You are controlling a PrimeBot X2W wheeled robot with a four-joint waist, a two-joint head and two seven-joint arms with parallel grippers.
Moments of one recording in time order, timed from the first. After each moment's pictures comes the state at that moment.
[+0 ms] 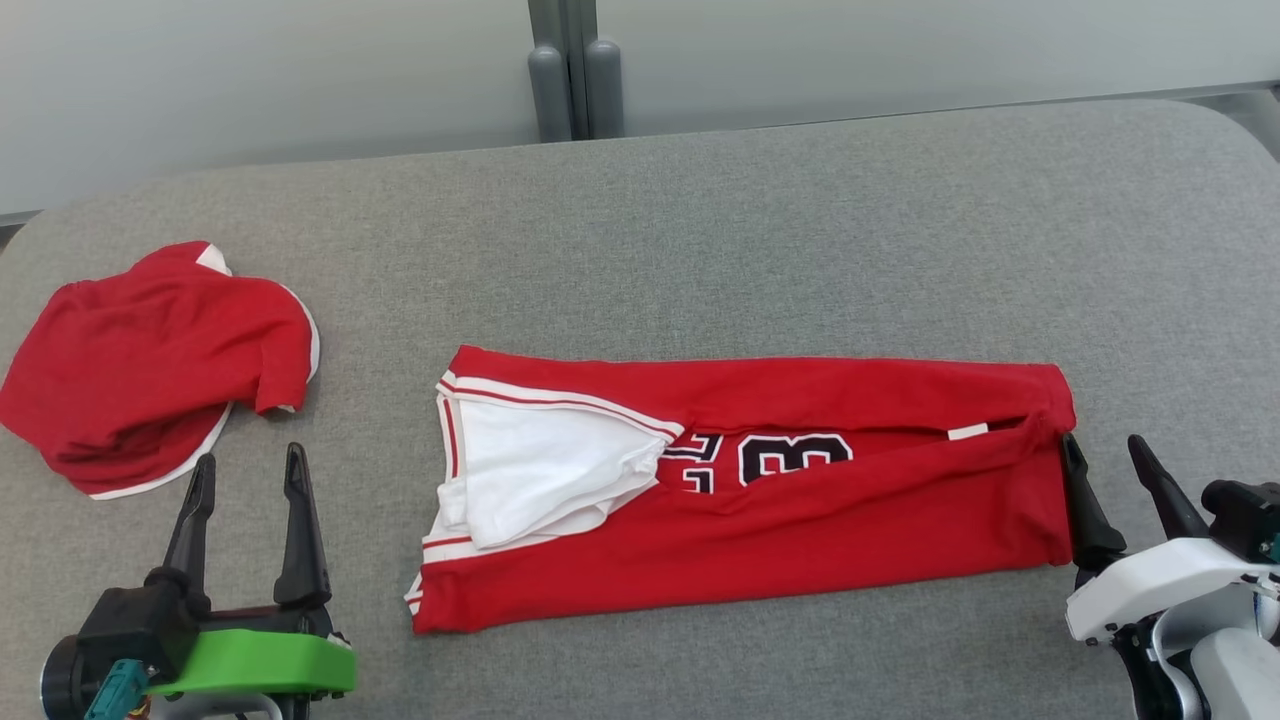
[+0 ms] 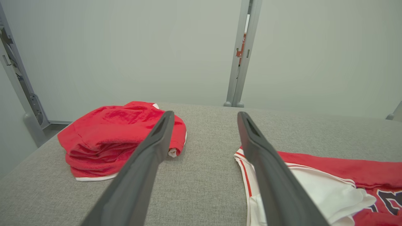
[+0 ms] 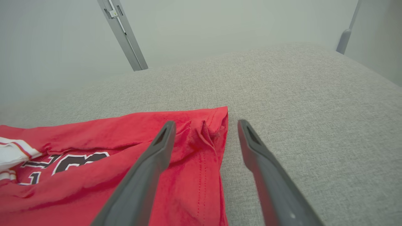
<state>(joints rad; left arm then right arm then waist) 0.00 0.05 0.08 0.10 -0.20 -0.12 -0.26 -0.12 -0.30 0.08 0.40 0.49 0.13 -0.25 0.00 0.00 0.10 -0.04</state>
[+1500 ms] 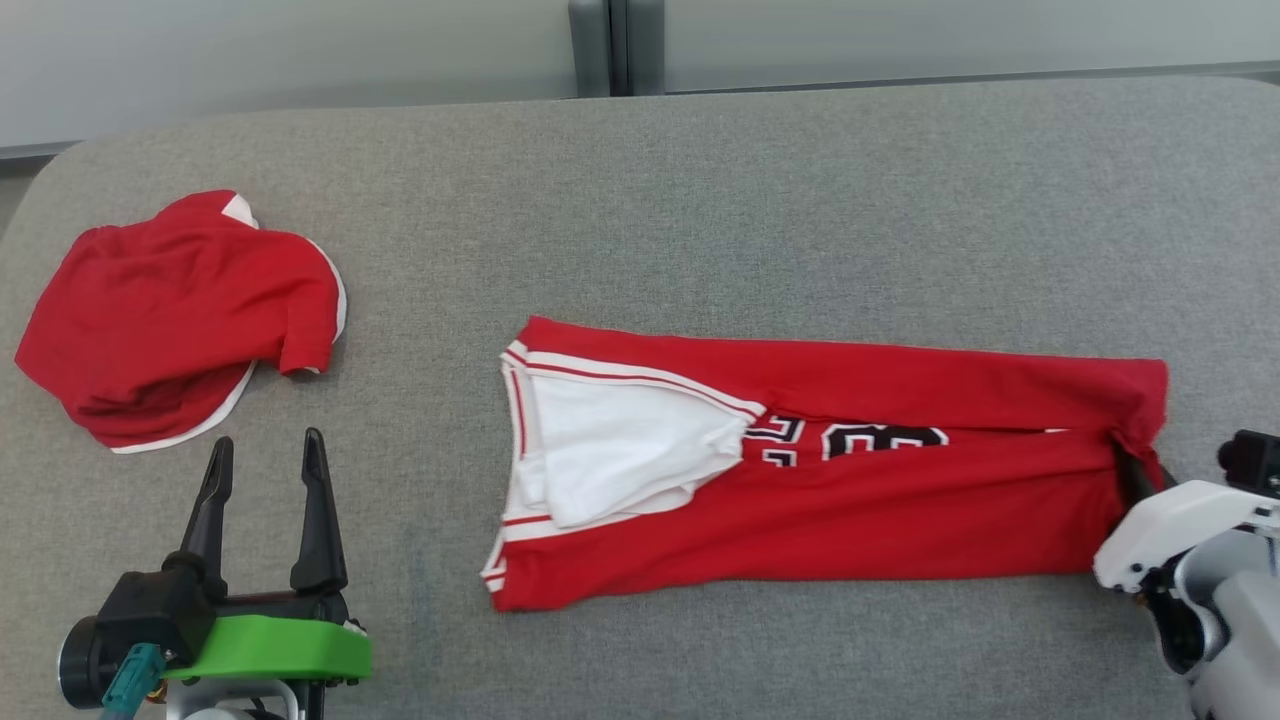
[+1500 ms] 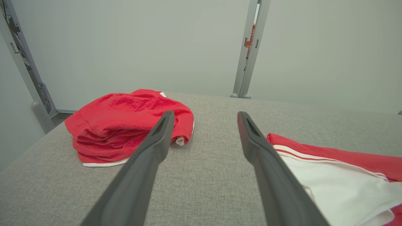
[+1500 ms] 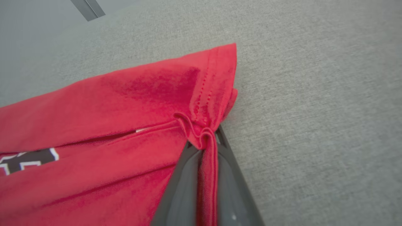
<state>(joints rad) -0.03 0.05 0.05 0.10 -0.20 -0.12 -0.26 -0.39 -0.34 0.19 0.85 0.68 0.13 -0.20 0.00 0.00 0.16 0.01</state>
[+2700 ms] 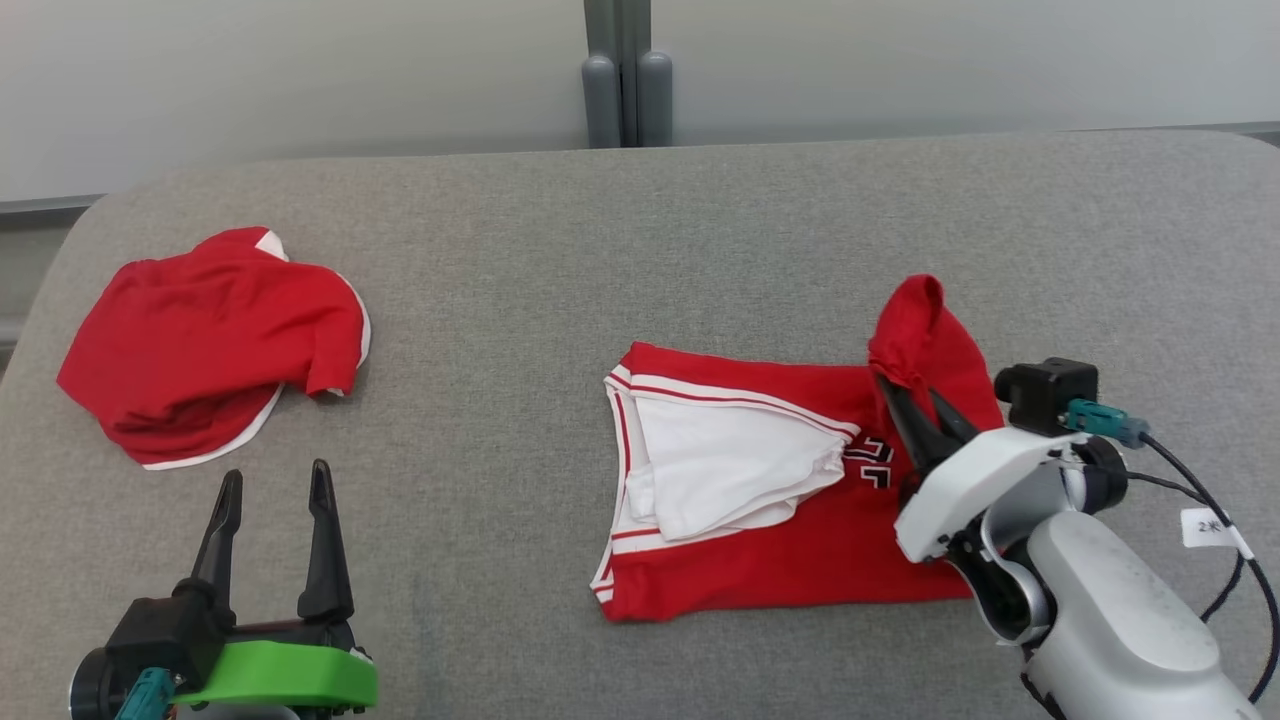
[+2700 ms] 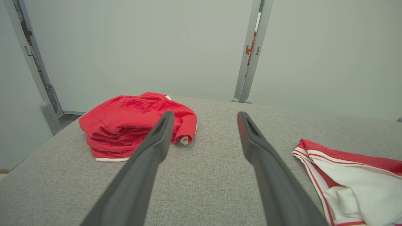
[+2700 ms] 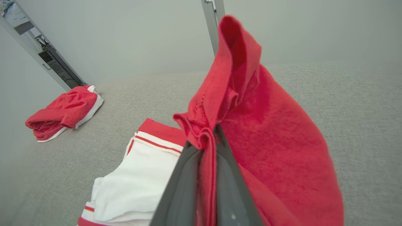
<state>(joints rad) 0.01 0.05 0.04 0.11 -0.22 -0.11 -0.26 -0.39 -0.25 0.39 0.44 0.60 0.13 -0.10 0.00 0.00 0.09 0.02</state>
